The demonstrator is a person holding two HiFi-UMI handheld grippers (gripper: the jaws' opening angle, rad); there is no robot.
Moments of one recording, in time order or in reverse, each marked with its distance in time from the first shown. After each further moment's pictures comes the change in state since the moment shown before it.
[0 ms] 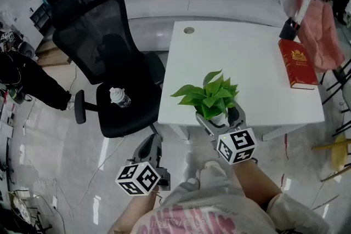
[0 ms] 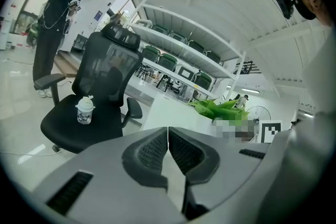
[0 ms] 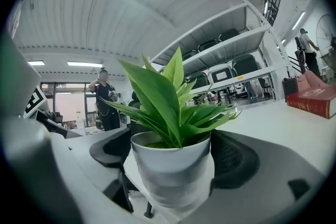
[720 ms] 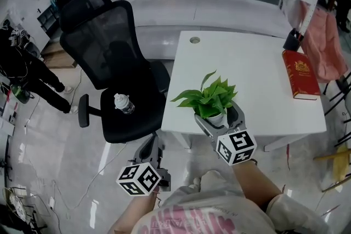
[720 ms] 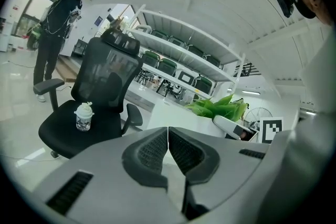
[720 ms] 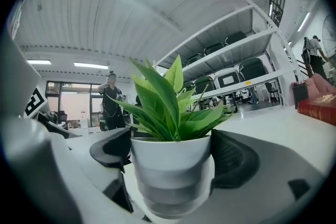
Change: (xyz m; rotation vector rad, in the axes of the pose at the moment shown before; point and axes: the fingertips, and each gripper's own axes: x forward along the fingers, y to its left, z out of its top) left arm 0.009 0.003 0.016 0.016 -0.060 0.005; right arm 0.021 0.006 0.021 -0.036 -0.042 0.052
